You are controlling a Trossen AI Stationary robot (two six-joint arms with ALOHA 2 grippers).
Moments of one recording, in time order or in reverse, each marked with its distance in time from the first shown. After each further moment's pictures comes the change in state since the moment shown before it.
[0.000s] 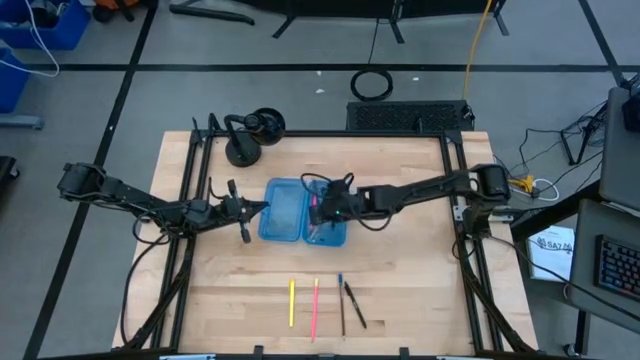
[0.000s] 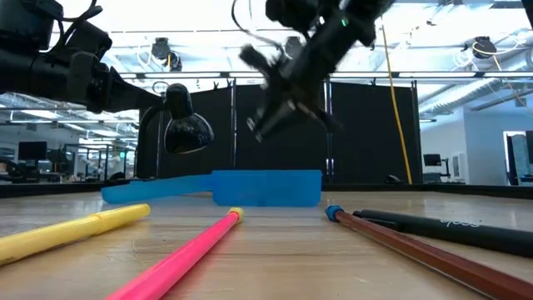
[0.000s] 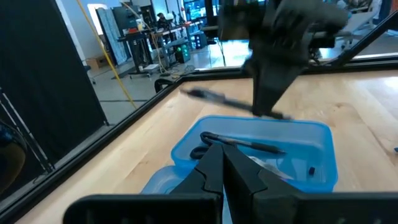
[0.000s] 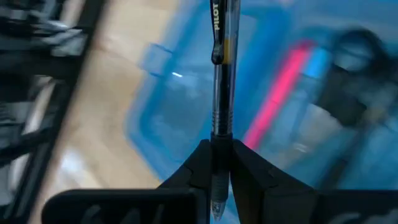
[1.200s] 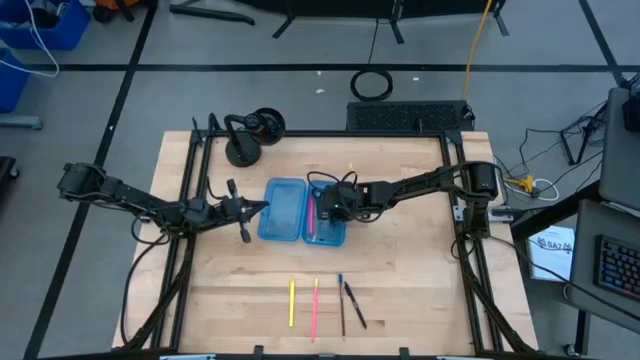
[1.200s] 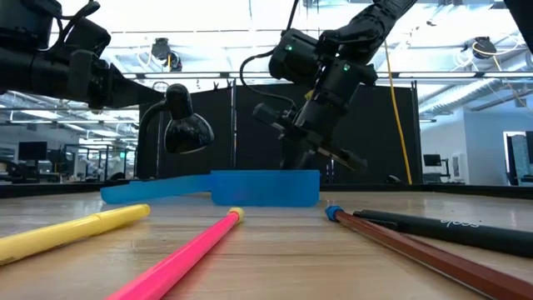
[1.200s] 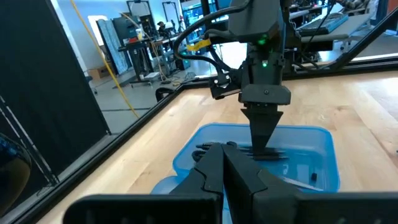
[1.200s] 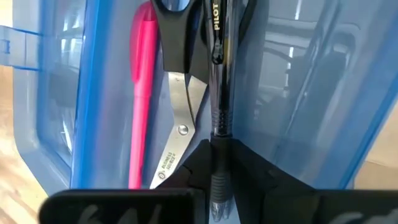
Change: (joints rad) left arm 0.000 0.000 0.000 0.033 0.006 0.053; right arm -0.100 0.085 -0.093 -0.038 -0.169 0.151
